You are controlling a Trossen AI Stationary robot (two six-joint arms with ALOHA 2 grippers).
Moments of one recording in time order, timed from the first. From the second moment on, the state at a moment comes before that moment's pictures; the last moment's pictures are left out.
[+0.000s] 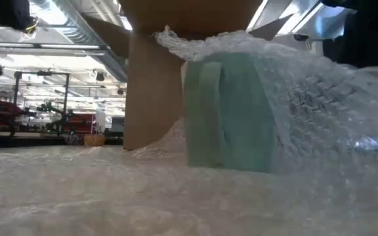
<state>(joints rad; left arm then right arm) -0.82 1.47 0.79 -0.47 -0.30 -1.17 0.78 1.90 1.16 -0.65 0.85 1.25</state>
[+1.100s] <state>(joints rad) -0.80 1.60 0.89 -0.36 -0.37 -0.85 0.78 1.90 1.16 -0.58 0.85 1.14</state>
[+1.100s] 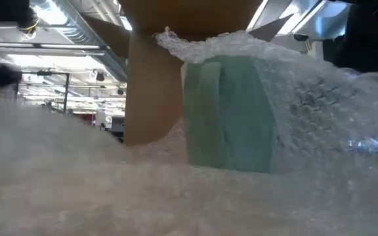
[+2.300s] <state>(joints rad) -0.38 1.82 1.06 0.27 -0.26 -0.07 0.76 1.90 1.16 -0.41 0.81 0.96</state>
